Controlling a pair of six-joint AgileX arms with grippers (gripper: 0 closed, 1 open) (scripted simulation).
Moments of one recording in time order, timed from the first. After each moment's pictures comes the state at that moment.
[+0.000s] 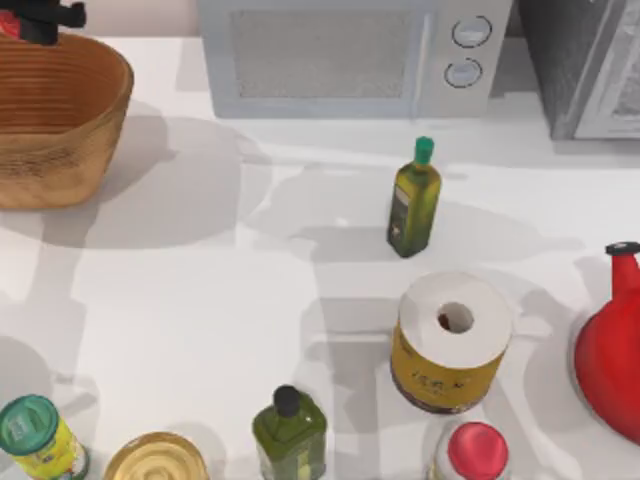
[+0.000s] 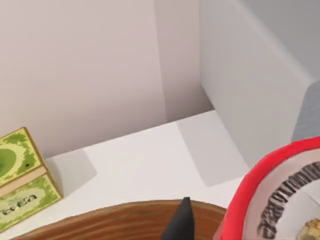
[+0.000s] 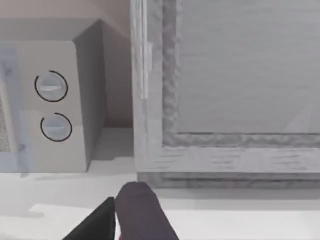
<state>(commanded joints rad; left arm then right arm) 0.00 1.57 1.22 -0.12 0.25 0.23 0.00 0.00 0.00 0.00 0.00 0.00</state>
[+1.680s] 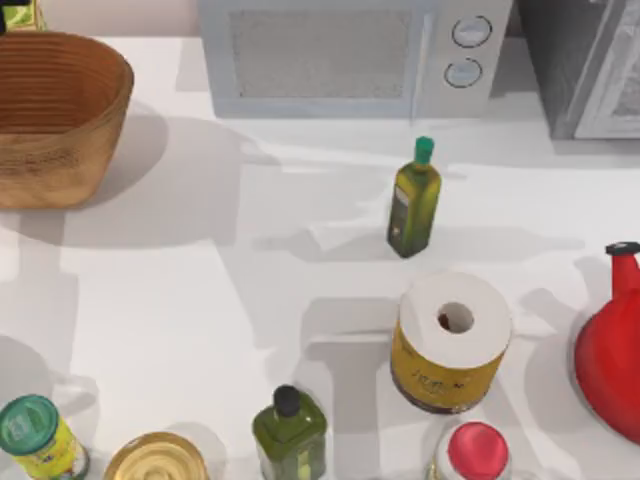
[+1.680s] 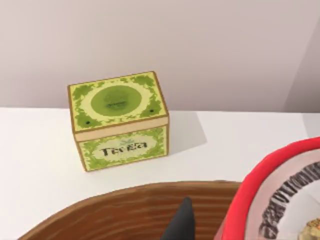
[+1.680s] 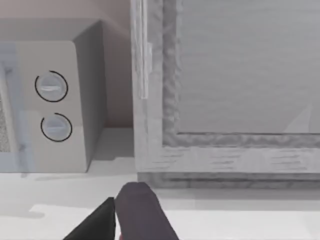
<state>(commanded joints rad) 0.09 1.70 1.27 -0.06 0.08 0.06 0.00 0.00 0.00 0.00 0.00 0.00</state>
